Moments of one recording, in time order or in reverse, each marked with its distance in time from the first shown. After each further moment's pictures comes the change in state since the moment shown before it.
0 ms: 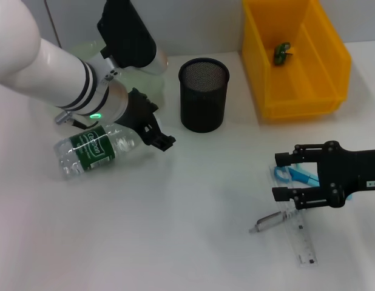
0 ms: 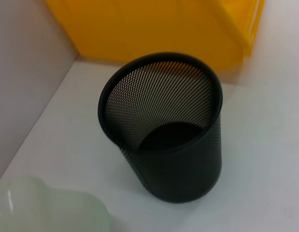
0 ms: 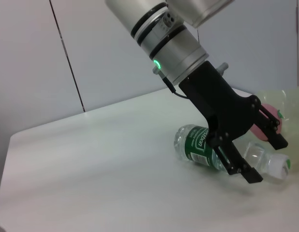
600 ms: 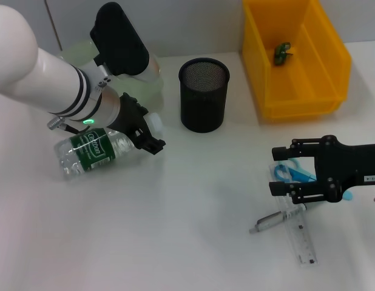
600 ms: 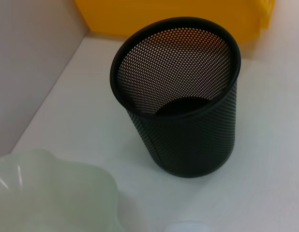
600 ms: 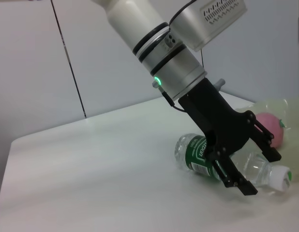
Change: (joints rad) left arm 0.012 0.000 0.002 -0.024 0.033 -0.027 -0.006; right arm 0.012 0.000 0.000 0.001 0.014 -0.003 0.001
